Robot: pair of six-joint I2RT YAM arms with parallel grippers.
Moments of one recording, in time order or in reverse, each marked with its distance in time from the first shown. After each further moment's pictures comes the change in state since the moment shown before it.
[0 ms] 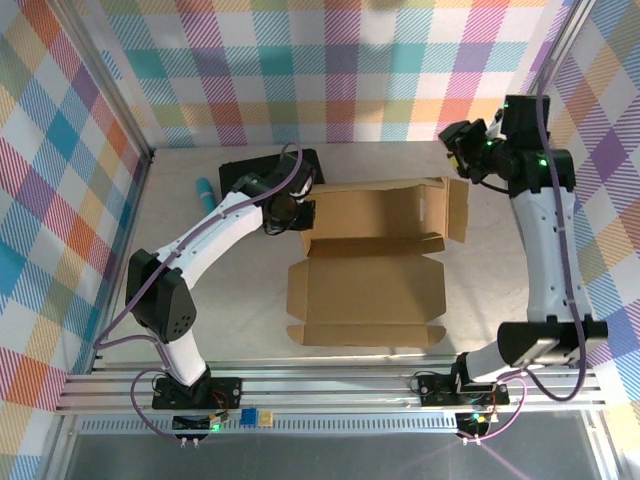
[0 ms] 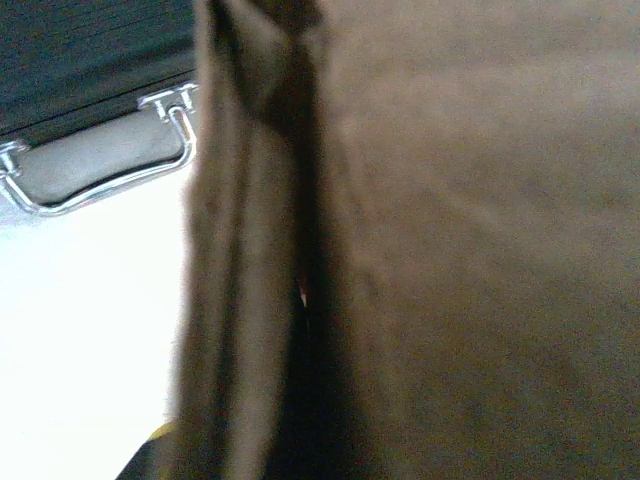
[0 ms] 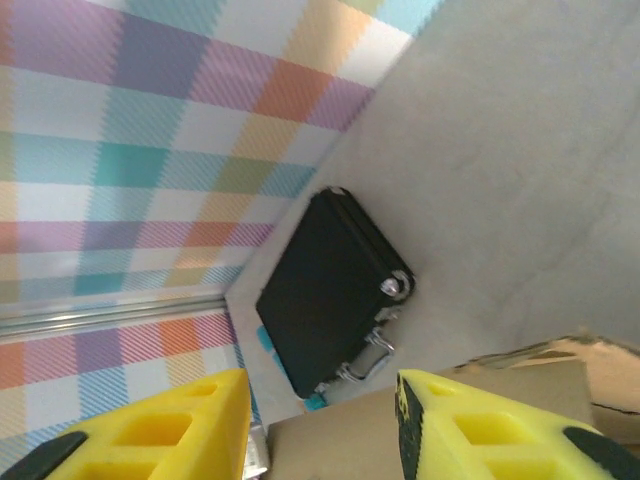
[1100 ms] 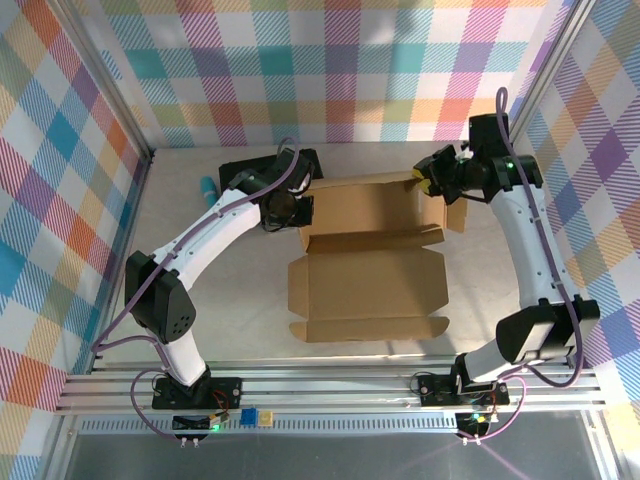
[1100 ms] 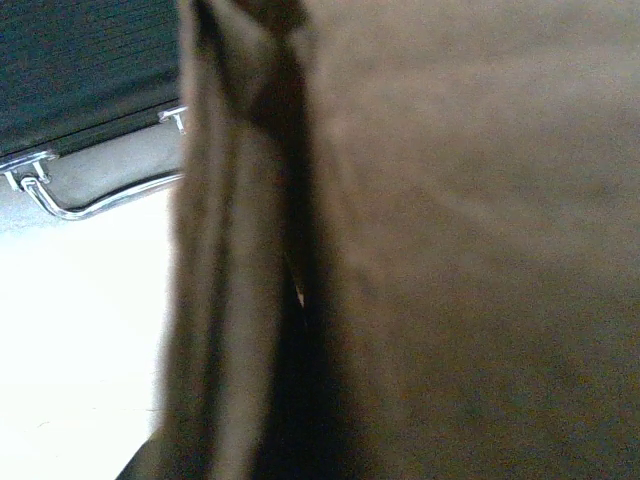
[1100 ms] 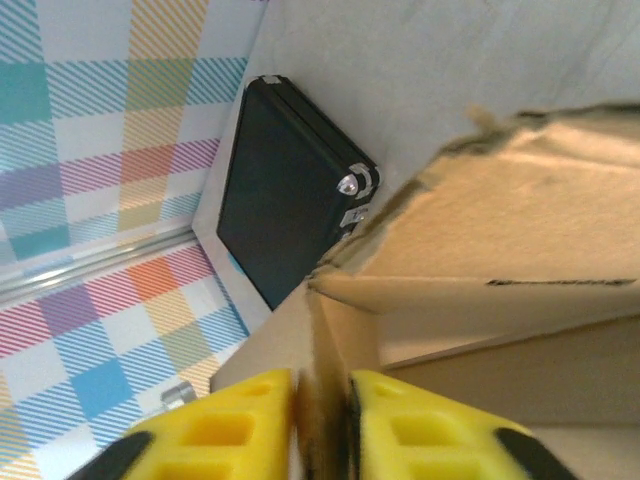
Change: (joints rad) left arm -0.003 -0.003 0.040 -0.028 -0.012 -0.005; right arm 0.084 0.009 -0.182 0.033 -0.092 0.132
